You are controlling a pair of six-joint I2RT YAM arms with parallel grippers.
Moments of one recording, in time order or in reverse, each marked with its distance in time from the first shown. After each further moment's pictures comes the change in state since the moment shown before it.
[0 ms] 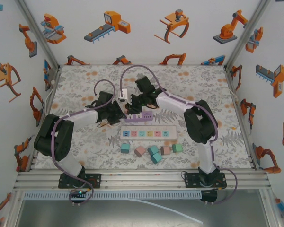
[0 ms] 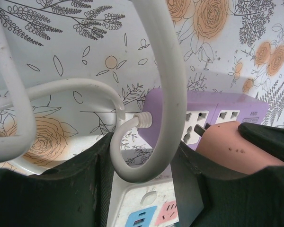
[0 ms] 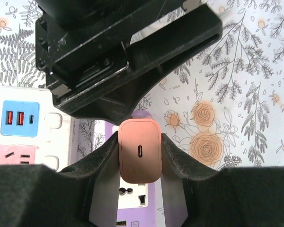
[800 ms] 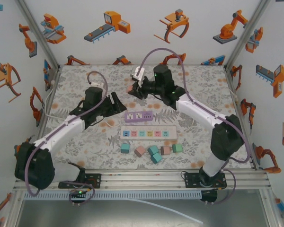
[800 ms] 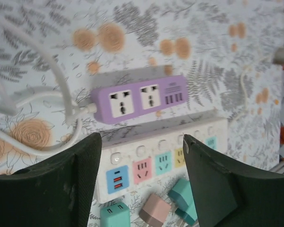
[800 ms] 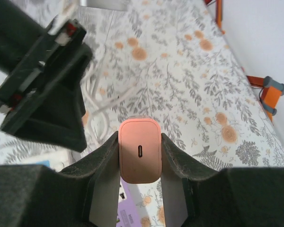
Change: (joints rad) left arm 0.000 -0.387 -0.015 -0.028 0.075 0.238; right arm -0.048 -0.391 -0.181 0.353 0.106 0.425
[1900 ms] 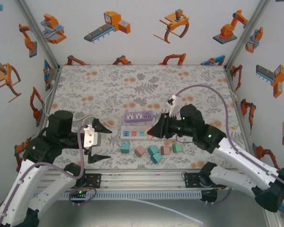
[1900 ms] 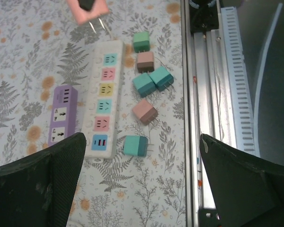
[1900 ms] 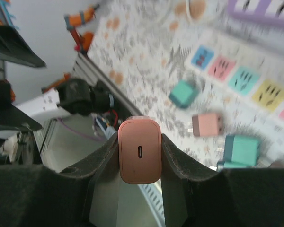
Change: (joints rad) left arm -0.039 -0.632 0.112 -0.830 0.728 1.408; right arm 0.191 -0.761 -0.595 -0.337 0.243 1.078
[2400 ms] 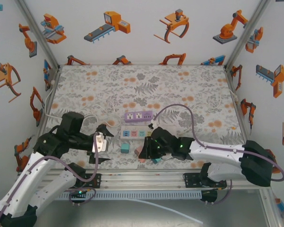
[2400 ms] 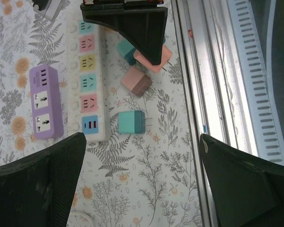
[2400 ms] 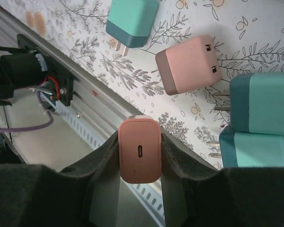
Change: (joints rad) left arm -0.055 0.053 -0.095 -0.044 -0.106 0.216; right arm 0.294 0.309 -0.208 0.214 0.206 0.251
